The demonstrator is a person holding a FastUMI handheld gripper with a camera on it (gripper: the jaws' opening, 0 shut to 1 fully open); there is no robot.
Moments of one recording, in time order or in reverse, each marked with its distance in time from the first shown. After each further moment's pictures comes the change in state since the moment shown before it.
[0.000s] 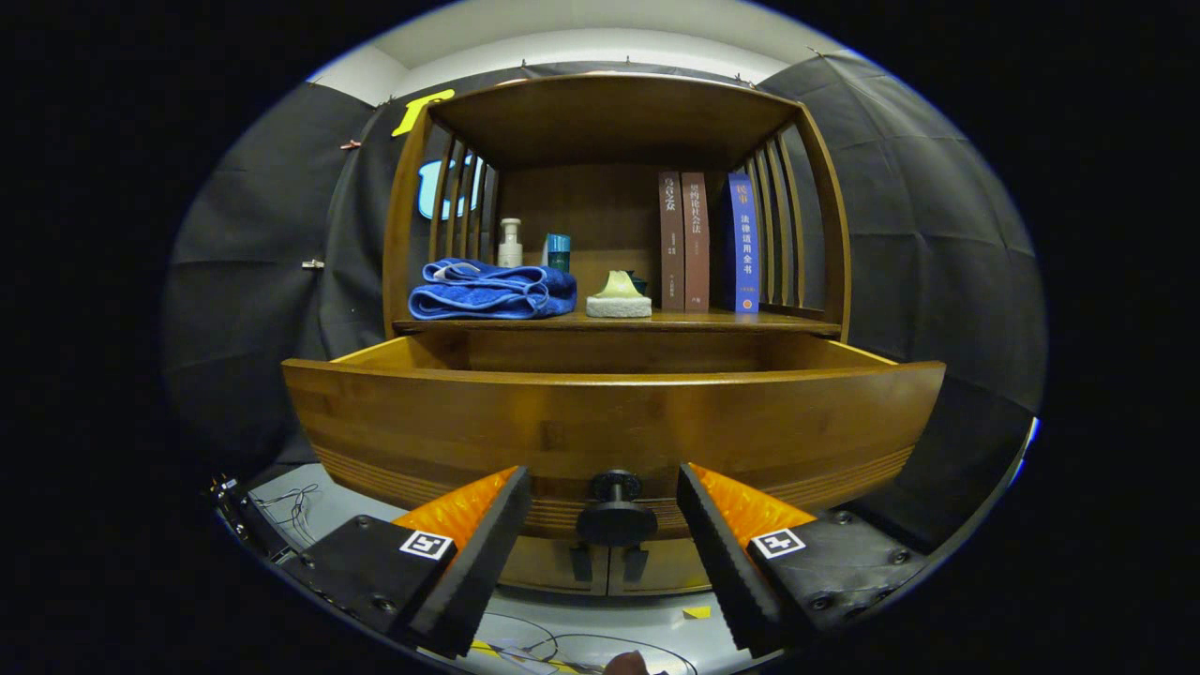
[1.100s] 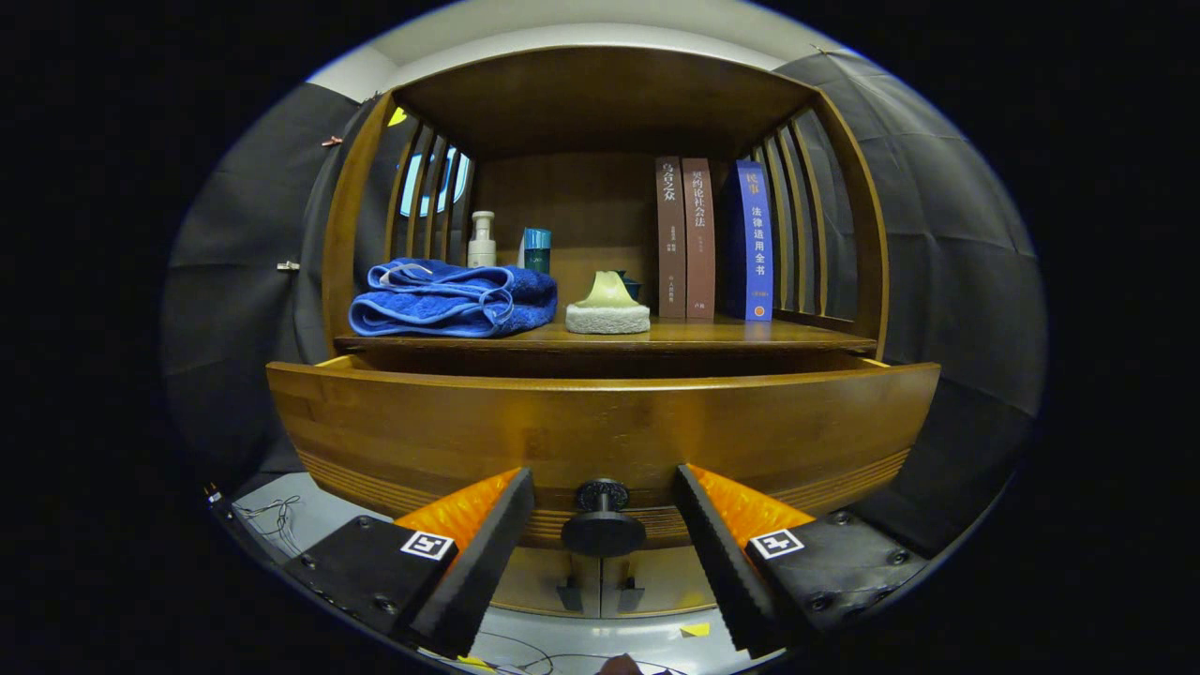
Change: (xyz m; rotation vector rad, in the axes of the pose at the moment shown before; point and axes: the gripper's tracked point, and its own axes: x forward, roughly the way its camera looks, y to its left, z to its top) arm 0.083 -0.002 0.025 -0.001 -0.008 -0.024
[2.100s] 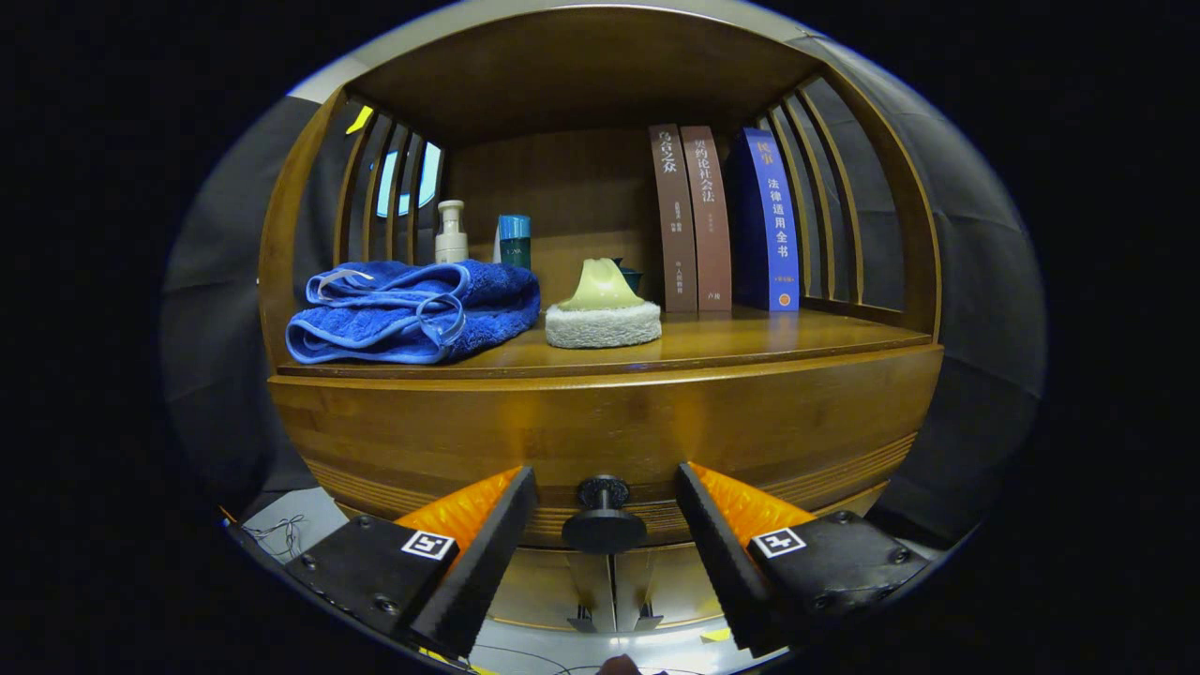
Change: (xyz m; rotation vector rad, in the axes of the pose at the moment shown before) arm 0.055 0.002 0.009 0.062 0.032 -0.005
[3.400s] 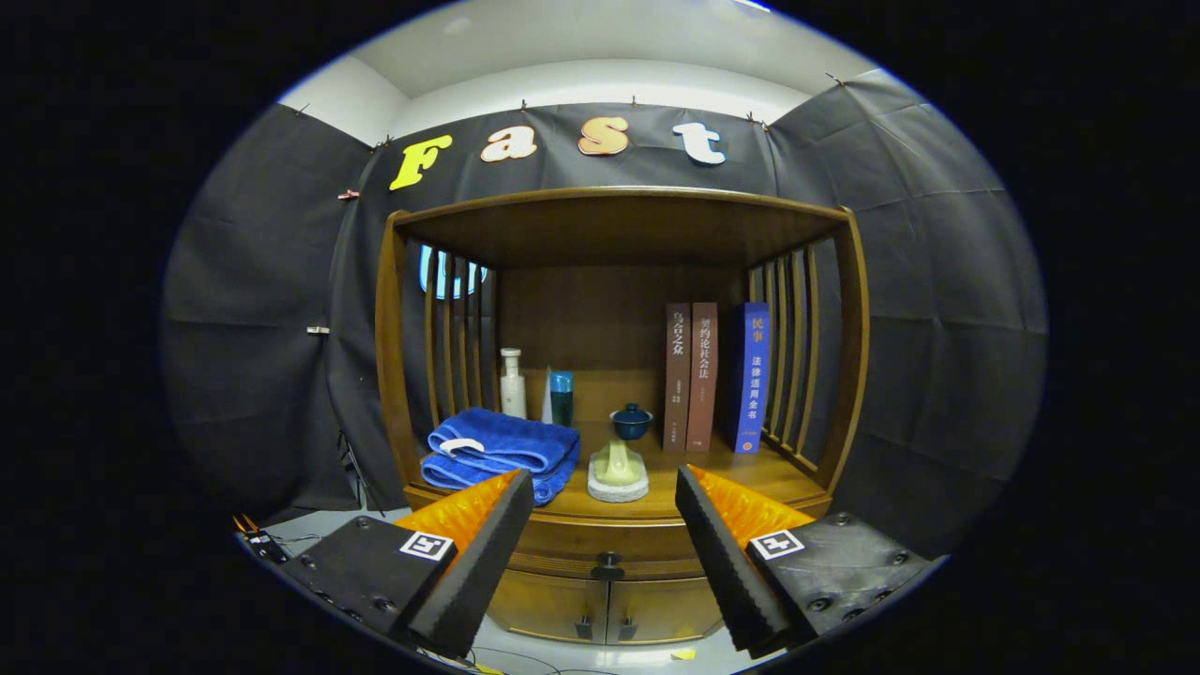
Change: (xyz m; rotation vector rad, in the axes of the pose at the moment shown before) arm -0.155 0.007 0.196 -0.048 -0.162 0.073
